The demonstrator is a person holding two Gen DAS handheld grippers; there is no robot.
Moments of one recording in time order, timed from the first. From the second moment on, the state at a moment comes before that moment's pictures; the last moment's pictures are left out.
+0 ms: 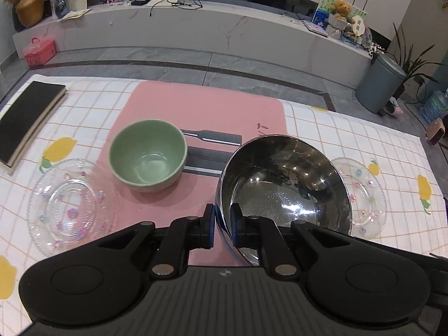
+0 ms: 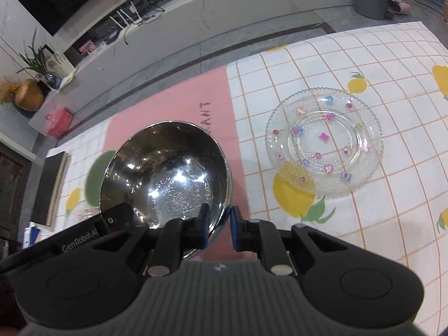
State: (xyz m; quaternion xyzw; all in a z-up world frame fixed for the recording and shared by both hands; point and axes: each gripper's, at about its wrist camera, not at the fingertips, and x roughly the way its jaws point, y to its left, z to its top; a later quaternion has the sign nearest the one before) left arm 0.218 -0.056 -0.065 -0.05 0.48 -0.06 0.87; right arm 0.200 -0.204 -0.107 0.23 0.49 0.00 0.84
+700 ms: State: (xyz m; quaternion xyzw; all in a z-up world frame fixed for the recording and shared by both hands) left arm 0.111 0.010 0.009 -0.08 0.41 -0.04 0.91; right arm 0.087 -0.163 -0.045 0.27 0.44 0.08 0.85
